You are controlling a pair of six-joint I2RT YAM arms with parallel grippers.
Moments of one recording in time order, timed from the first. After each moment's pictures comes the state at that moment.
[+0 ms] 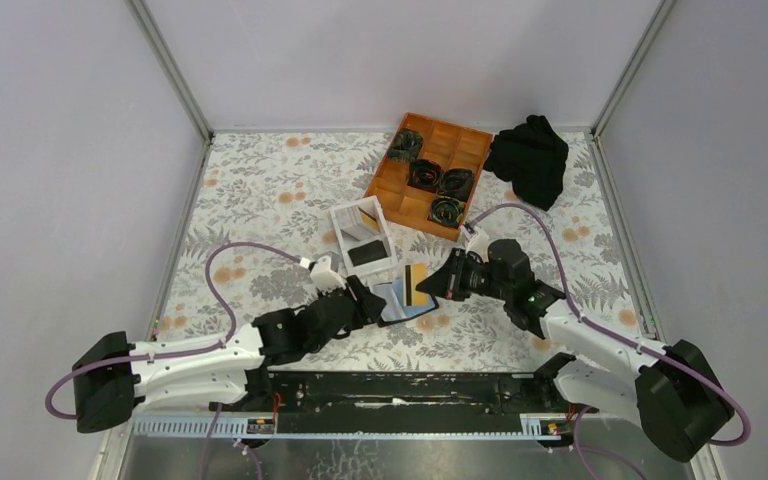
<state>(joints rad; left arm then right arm) -1.15 0.94 0.44 -0.12 -0.52 -1.15 0.61 1.06 0.44 0.20 -0.45 0.84</state>
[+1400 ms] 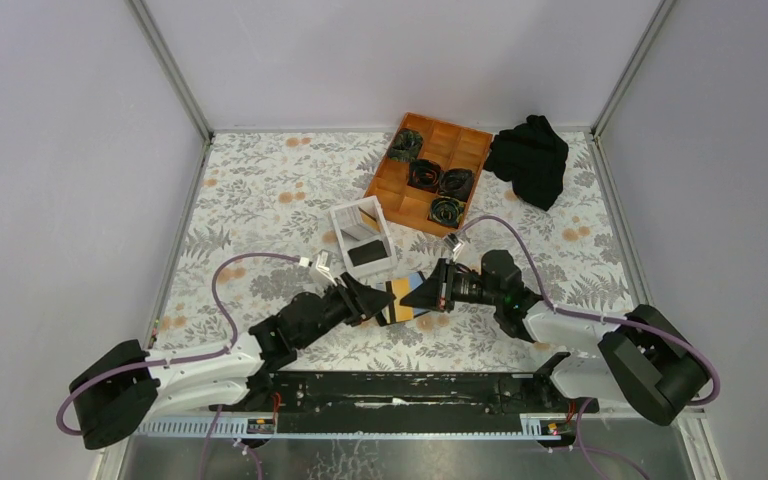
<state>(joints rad) -0.98 0.93 0.18 0.54 -0.16 -1.17 0.67 1.24 0.32 0.68 -0.68 1.16</state>
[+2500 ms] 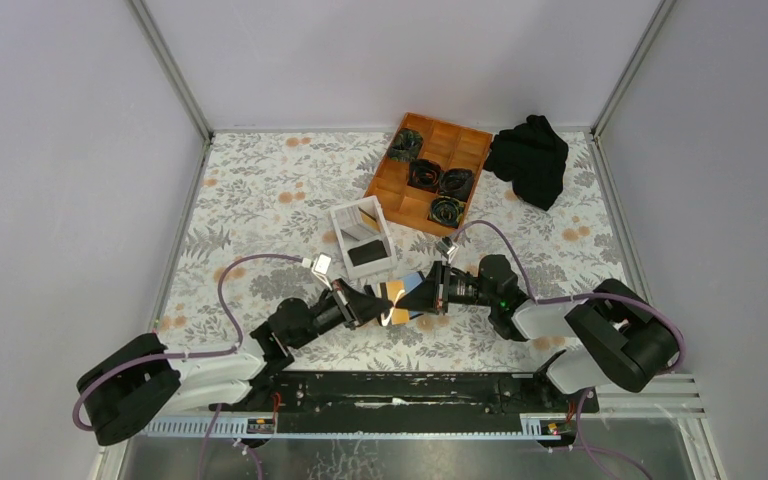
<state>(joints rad) -0.91 1.02 0.05 0.94 0.07 -1.19 0.67 1.43 0.28 1.02 -0.75 1.30</state>
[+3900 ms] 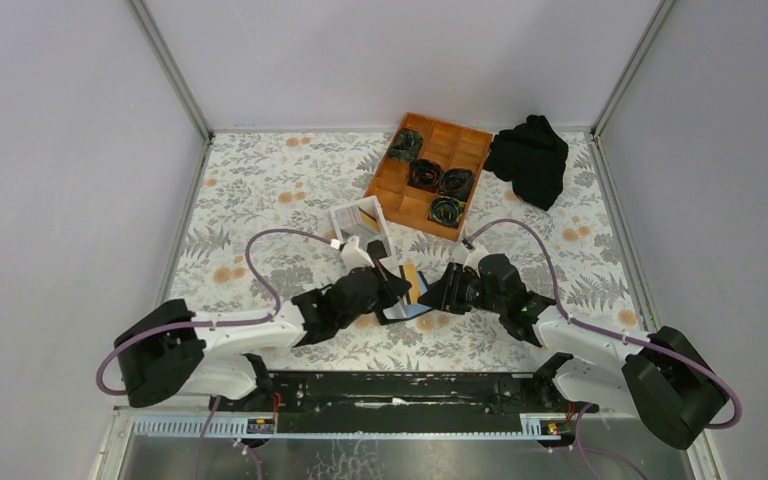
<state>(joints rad) -1.03 1.26 0.51 0.29 -0.32 -1.15 0.67 1.12 0.33 0.28 -0.34 0.87</state>
